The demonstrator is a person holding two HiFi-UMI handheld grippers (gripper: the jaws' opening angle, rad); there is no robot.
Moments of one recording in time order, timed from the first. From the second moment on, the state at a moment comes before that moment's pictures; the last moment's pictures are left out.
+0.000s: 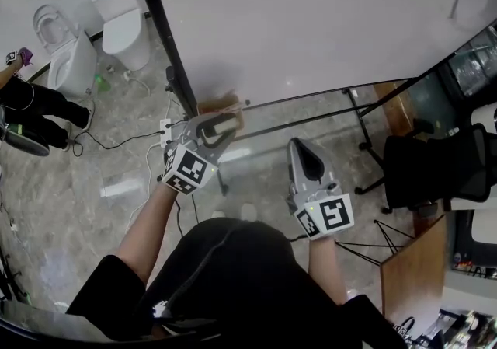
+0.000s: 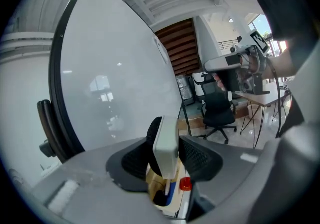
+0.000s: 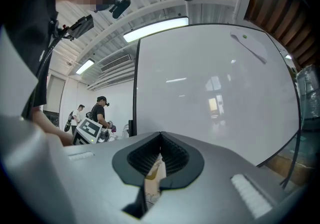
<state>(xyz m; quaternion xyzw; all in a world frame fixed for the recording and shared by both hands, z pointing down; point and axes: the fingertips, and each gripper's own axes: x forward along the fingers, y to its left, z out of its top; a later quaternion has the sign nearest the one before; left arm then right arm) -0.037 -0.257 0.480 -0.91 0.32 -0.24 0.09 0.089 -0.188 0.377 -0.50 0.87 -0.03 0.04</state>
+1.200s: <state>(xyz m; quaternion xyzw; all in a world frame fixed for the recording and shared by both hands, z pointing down) -0.018 -0.277 0.538 -0.89 0.29 -0.34 0.10 0.114 -0.193 0.385 -0.52 0.85 -0.04 0.04</state>
